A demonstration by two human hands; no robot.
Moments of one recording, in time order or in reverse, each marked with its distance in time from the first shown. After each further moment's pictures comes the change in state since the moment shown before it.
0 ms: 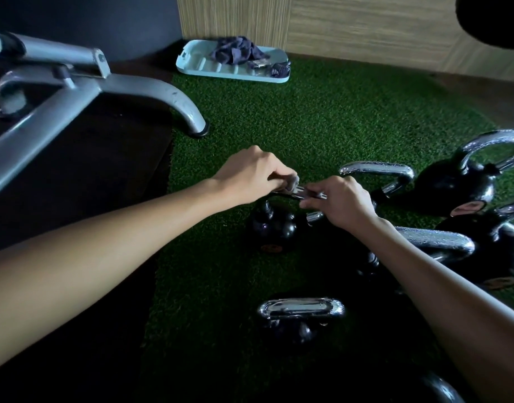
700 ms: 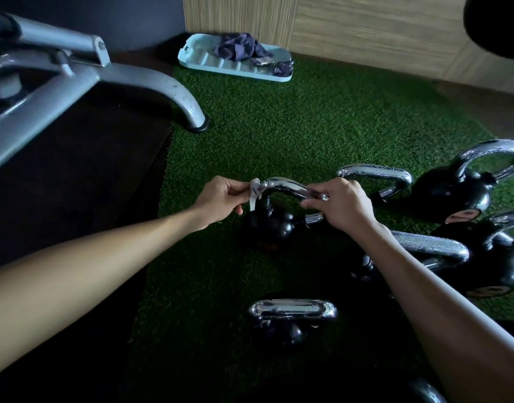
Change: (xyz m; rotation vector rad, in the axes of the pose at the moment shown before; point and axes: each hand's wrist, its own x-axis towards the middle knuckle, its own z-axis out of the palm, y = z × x) left_hand -0.046 -0.053 0.065 -0.684 0.099 -0.455; right_hand -0.002 0.007 0.004 0.097 0.025 0.058
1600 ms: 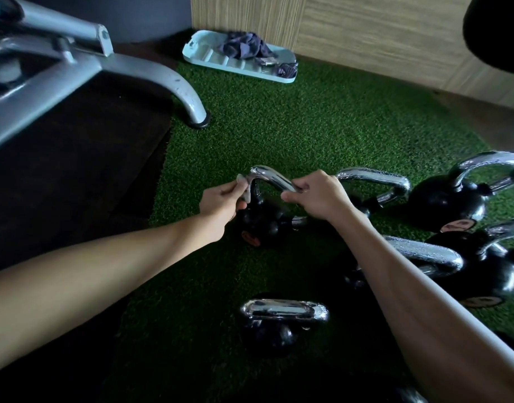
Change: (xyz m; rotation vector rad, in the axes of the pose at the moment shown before) left_hand 0.001 -0.005 0.040 -0.613 0.378 -0.385; right_hand 0.018 -0.032 0.003 0.010 -0.214 0.000
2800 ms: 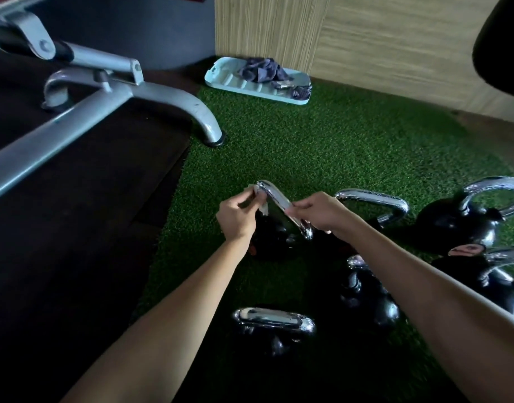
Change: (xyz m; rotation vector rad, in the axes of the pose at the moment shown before) left_hand -0.027 0.008 0.048 0.122 0.323 0.311; right_hand 0.007 0.018 -0.019 0.200 -0.223 -0.016
